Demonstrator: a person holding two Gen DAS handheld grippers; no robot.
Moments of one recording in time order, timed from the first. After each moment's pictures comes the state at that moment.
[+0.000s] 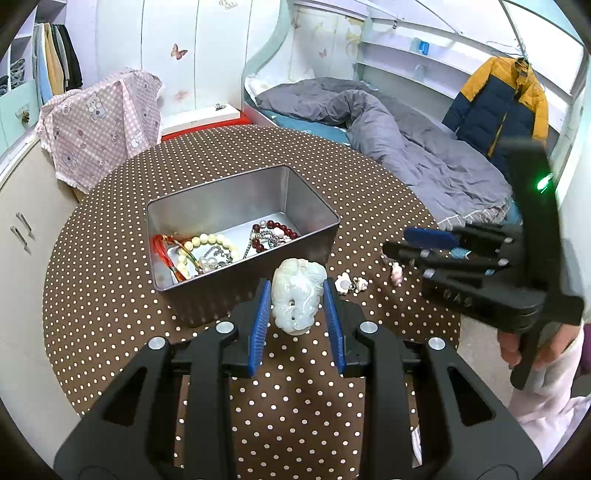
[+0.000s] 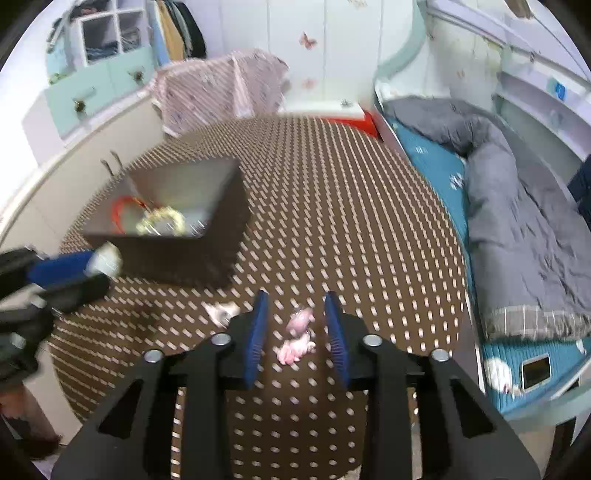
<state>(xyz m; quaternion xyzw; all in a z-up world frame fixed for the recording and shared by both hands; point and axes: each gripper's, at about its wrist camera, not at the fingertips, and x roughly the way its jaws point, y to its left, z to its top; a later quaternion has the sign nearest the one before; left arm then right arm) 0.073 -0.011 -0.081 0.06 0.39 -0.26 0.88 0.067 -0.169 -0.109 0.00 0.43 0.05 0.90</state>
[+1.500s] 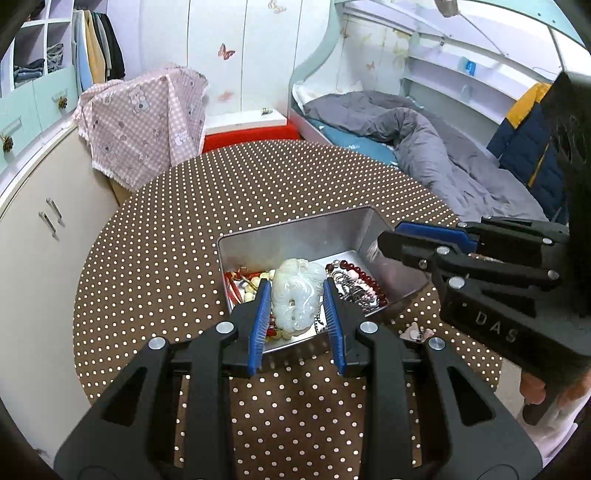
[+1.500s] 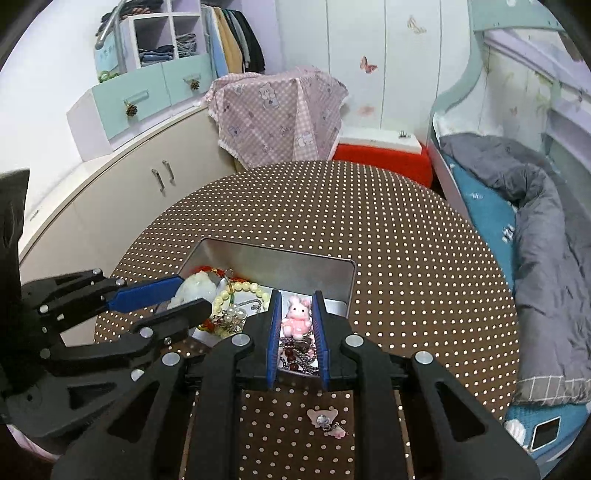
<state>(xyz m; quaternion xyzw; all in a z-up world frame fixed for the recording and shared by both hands) 0.124 0.012 -0.071 0.04 0.38 -0.17 0.91 0.126 -0.099 -0.058 -0.02 0.38 0.15 0.91</state>
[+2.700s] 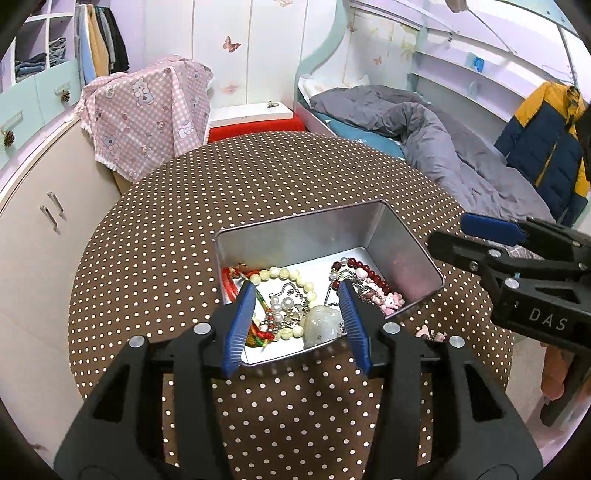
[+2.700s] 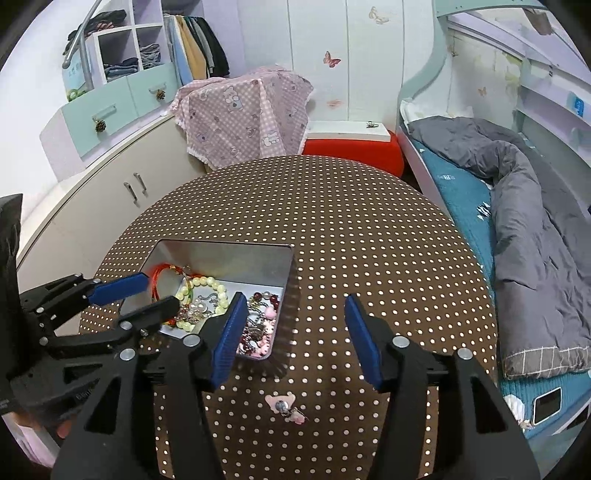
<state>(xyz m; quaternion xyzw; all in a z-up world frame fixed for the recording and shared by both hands) 0.130 0.010 -0.077 0.03 0.39 -0.16 0.91 0.117 -0.140 -0.063 0.01 0.39 0.10 0.92</state>
